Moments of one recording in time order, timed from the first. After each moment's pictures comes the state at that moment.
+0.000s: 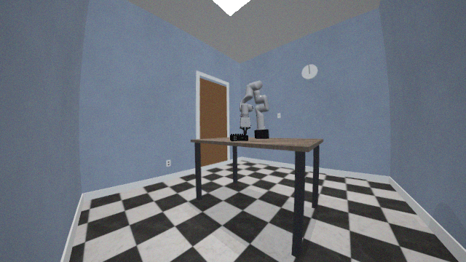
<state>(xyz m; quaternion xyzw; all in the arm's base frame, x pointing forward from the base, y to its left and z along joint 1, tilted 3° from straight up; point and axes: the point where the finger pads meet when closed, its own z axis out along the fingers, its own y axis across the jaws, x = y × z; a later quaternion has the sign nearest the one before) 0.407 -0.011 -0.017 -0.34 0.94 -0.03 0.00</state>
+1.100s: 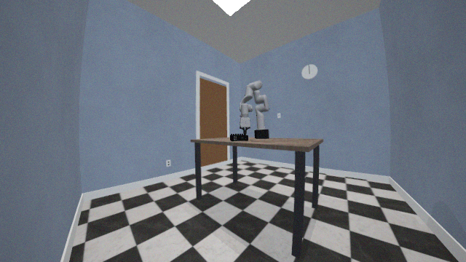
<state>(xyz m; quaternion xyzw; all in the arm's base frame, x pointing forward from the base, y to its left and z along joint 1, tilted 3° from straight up) 0.400 -0.017 -0.017 -0.34 0.94 -0.03 0.00</state>
